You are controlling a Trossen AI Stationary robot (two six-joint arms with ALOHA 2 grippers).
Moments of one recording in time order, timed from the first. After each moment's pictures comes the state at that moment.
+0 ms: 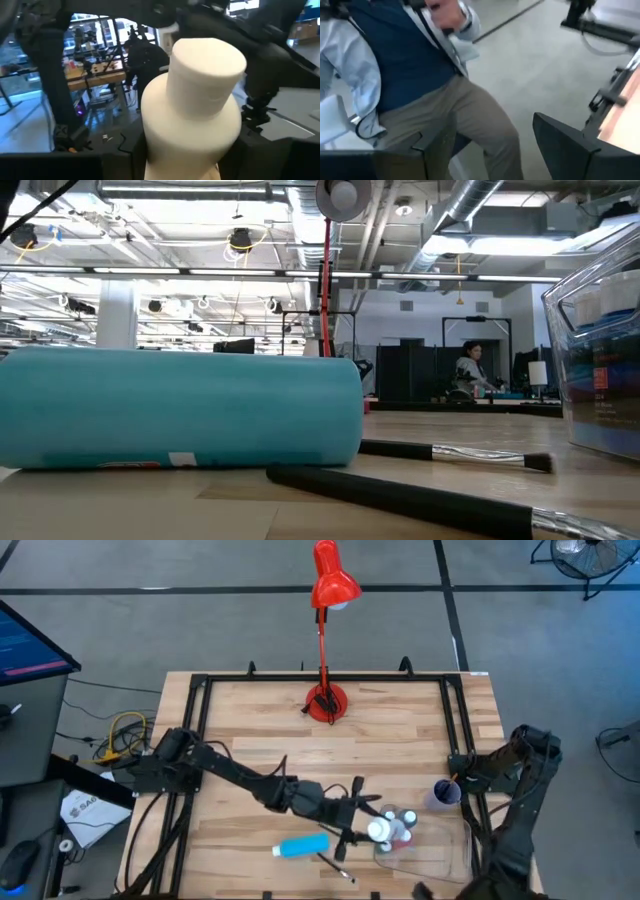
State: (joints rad) left arm -0.37 1.96 1.50 0.51 -0.10 0.17; right arm 1.12 1.66 1.44 -0.26 0.24 0.24
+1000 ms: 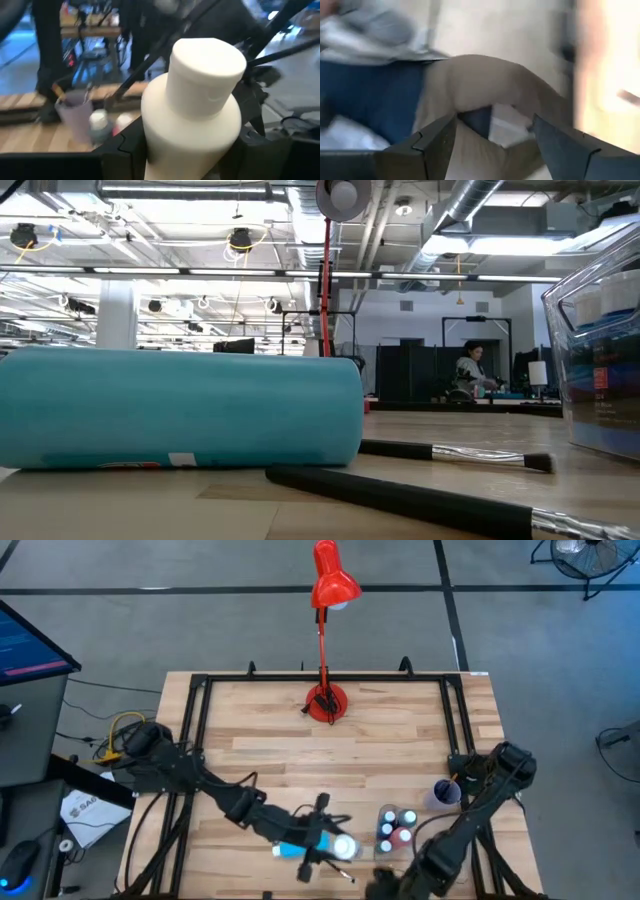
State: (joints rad) left arm -0.54 1.75 1.38 0.22 -0.31 -0.07; right arm 0.87 1.88 1.46 -0.32 -0.03 0.91
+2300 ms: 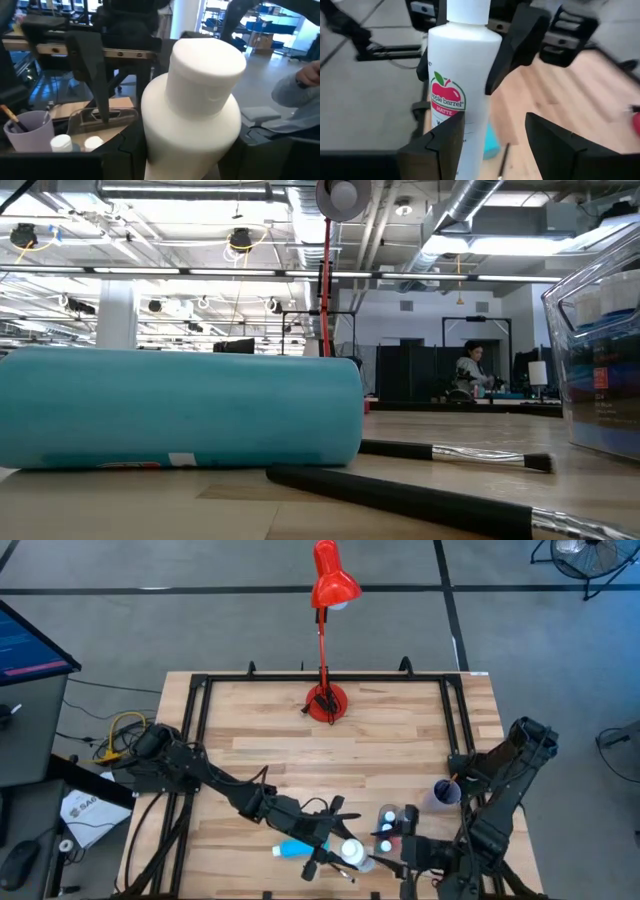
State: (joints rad) left arm -0.47 1.81 1.38 0.39 -0.09 -0.08; right arm 0.93 1.61 1.44 -0.57 0.95 0.63
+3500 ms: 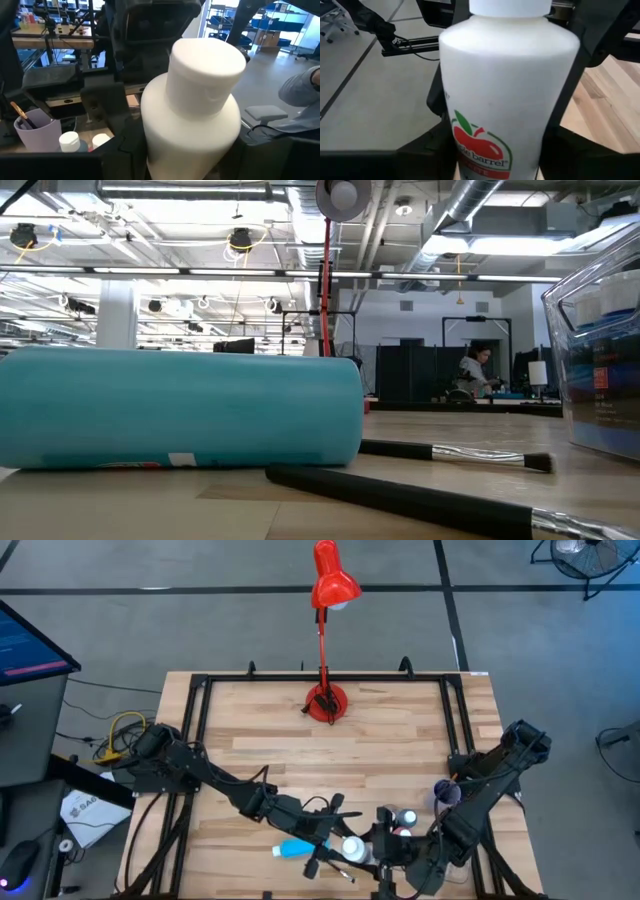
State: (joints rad) left arm -0.47 1.81 1.38 0.36 -0.10 -0.08; right arm 0.83 1.66 1.44 -0.41 0.67 0.58
